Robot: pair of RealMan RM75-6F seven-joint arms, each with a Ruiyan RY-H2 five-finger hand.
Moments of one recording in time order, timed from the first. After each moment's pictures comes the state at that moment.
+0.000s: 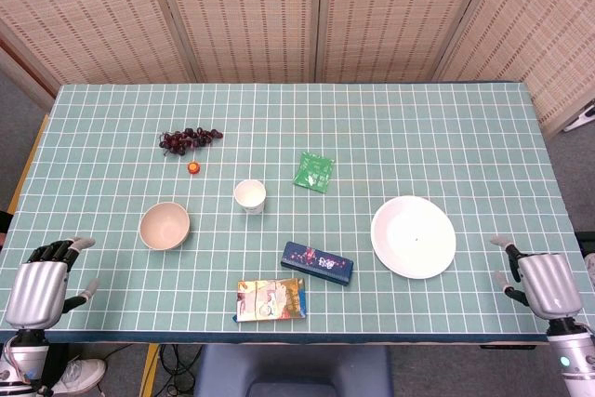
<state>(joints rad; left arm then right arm) -0.11 -1.17 -0.06 -1.77 1.48 1.52 0.33 0.09 -1.25 0.03 -1.32 -1.59 1.45 0.03</state>
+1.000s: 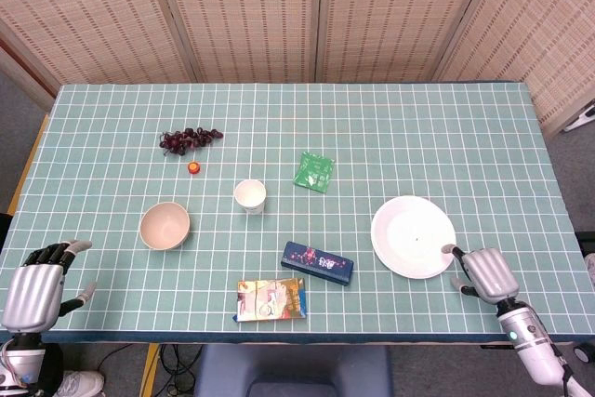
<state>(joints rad) -0.10 -1.16 -0.05 -1.79 1.48 1.53 0.32 0.24 -1.48 -0.03 -1.01 -1.62 1.24 0.15</state>
